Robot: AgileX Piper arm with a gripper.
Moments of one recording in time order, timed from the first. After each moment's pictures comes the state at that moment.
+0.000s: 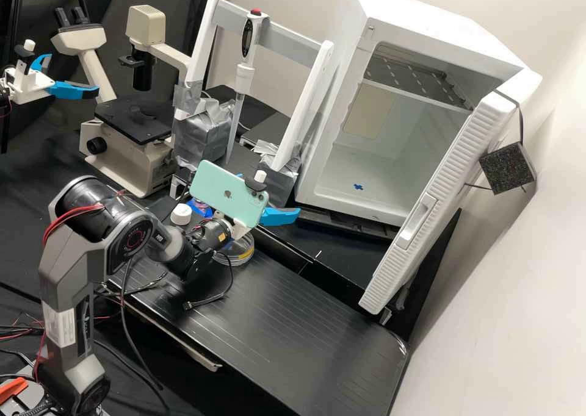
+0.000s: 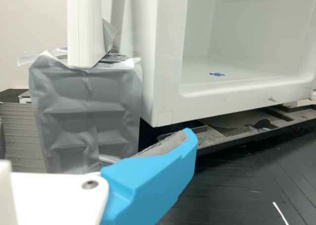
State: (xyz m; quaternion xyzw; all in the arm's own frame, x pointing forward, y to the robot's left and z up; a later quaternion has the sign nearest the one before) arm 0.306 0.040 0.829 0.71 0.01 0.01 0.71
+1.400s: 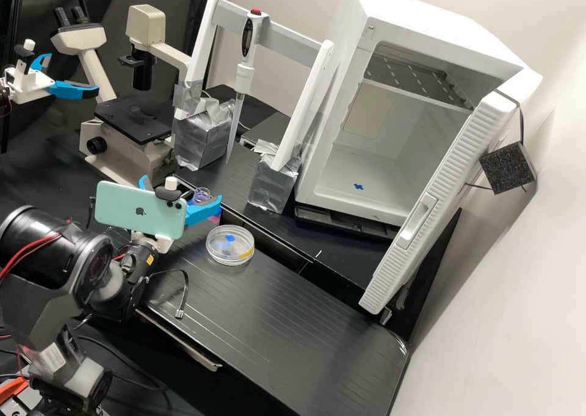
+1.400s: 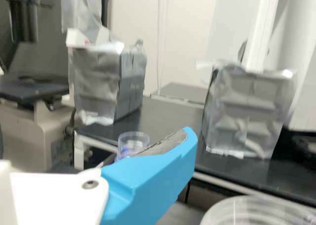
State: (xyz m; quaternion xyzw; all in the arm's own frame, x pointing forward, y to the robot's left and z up) arm 0.190 0.066 0.767 0.67 0.18 0.05 0.72
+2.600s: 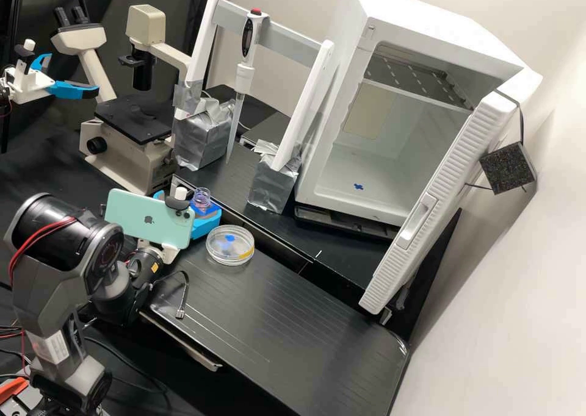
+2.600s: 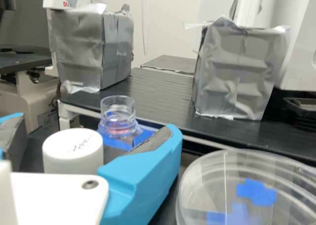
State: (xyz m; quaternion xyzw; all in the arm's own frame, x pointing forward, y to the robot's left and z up) arm 0.191 0.049 0.763 0.67 0.16 0.01 0.72
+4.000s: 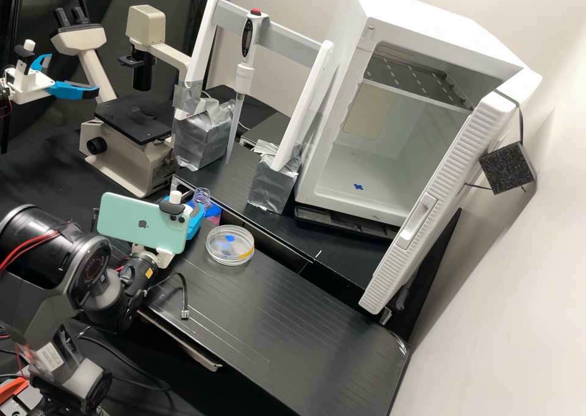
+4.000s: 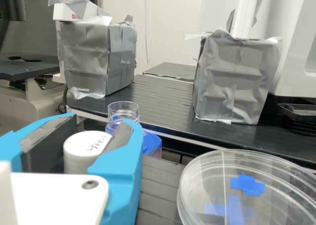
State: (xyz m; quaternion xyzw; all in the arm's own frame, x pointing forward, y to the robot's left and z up) arm 0.176 0.050 0.769 0.68 0.16 0.03 0.72
